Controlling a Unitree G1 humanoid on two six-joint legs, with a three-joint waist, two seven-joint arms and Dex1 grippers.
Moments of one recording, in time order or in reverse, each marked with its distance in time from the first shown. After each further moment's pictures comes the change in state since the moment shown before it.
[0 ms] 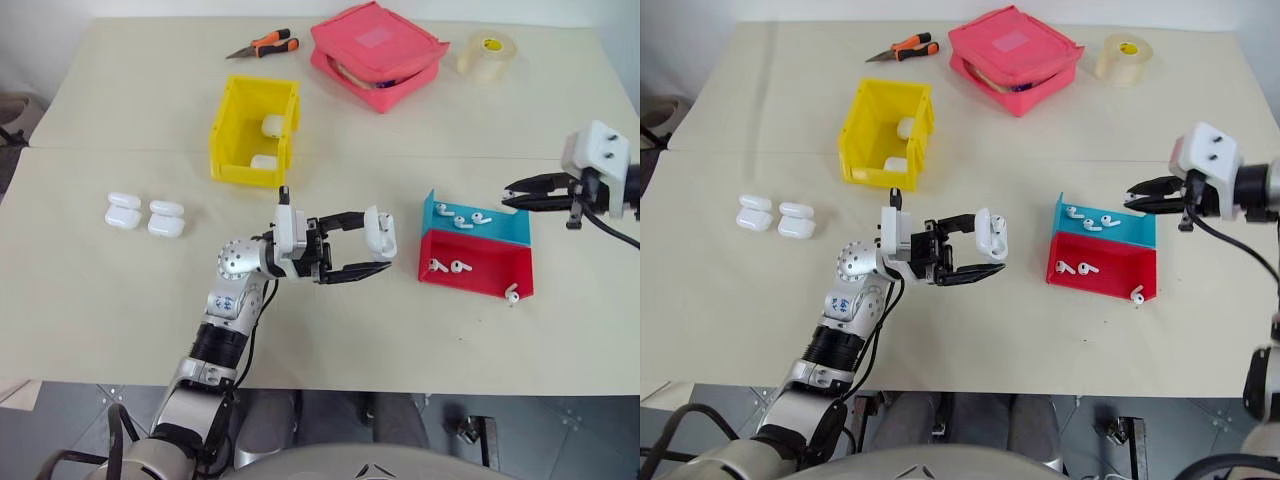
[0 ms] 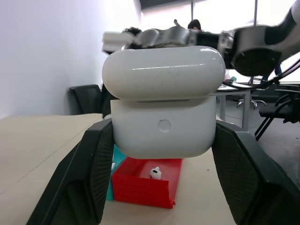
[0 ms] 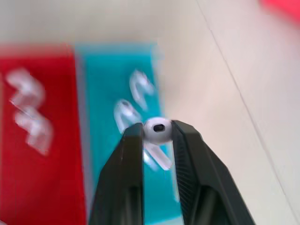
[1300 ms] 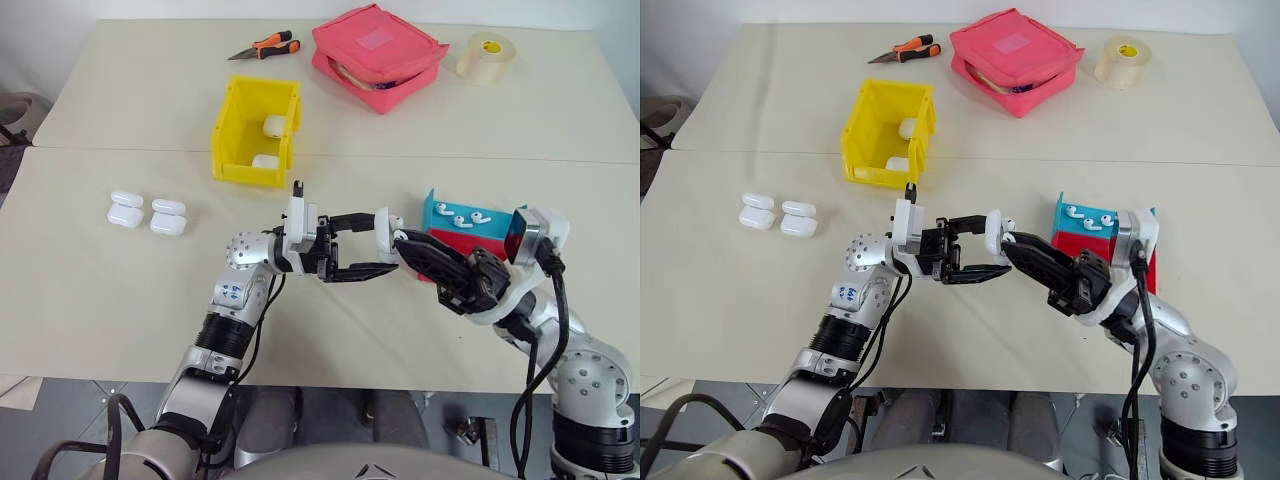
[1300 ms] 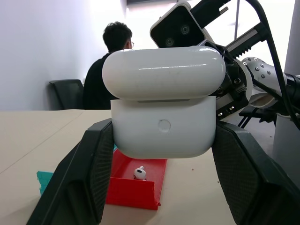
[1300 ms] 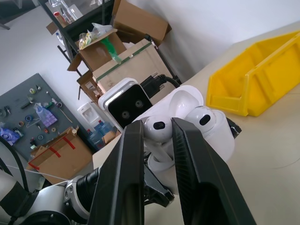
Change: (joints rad) left arm -0.053 -0.015 -0.002 0.061 0.003 0.062 -0.043; right arm 0.519 0.527 -0.043 -0.745 0.868 0.393 -0.699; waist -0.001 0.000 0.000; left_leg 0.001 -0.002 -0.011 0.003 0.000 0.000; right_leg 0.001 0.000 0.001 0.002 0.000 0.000
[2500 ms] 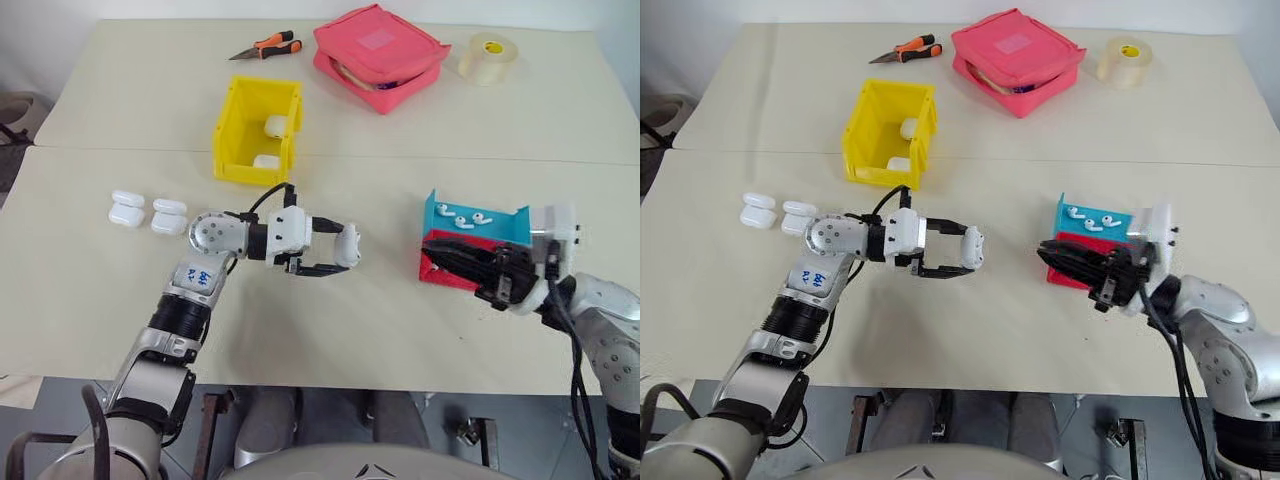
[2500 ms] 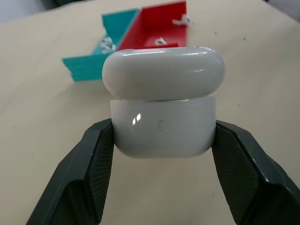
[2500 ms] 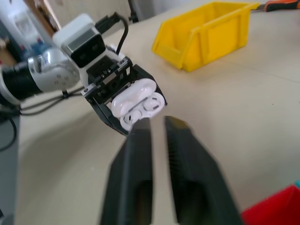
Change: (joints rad) left arm -0.088 0.258 -0.095 0.029 0.323 -0.032 0.059; right arm -0.061 -0.289 0.010 0.067 -0.337 -0.093 0.140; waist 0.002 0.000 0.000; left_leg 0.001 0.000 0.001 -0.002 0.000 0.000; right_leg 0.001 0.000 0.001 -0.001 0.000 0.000
